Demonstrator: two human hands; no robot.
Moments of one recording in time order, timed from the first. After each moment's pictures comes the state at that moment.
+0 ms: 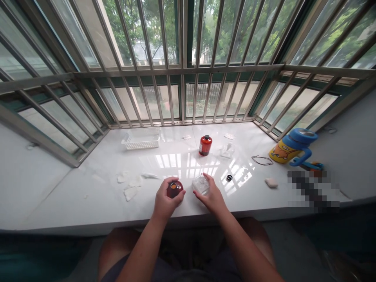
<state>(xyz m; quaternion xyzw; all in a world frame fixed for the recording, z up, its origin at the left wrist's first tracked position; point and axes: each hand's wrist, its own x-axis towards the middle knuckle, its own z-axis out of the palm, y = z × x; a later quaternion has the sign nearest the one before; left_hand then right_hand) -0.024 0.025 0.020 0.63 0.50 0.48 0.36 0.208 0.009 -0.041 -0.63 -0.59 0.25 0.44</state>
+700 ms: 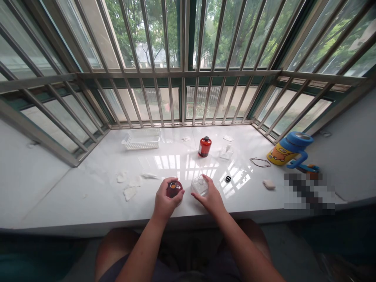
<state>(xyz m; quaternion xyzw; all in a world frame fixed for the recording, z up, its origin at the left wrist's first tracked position) -0.023 0.024 0.017 0.63 0.48 0.50 0.35 0.209 0.008 -0.046 -0.63 -0.60 0.22 0.43</state>
